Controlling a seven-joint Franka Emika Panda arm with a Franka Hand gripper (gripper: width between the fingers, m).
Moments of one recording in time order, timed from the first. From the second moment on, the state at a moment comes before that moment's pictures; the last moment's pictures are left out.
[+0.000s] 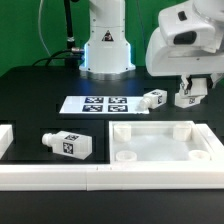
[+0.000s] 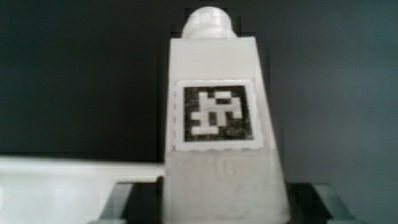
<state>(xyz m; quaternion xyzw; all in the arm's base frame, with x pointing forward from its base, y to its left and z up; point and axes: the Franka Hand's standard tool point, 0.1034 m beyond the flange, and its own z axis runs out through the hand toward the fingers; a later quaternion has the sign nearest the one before) 0.522 0.141 0.096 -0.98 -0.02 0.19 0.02</state>
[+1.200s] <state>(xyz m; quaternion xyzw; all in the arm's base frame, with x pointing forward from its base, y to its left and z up) 0.631 0.120 0.137 -0.97 -0.10 -0.24 0.04</state>
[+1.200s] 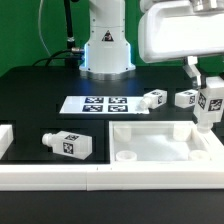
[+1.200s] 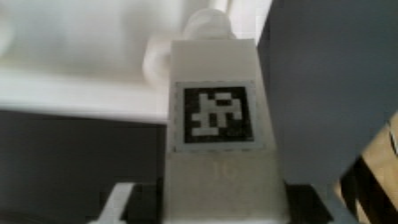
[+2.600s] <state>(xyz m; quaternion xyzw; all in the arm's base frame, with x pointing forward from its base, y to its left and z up) 0.640 0.114 0.109 -0.95 -0.10 -0.30 0.03</state>
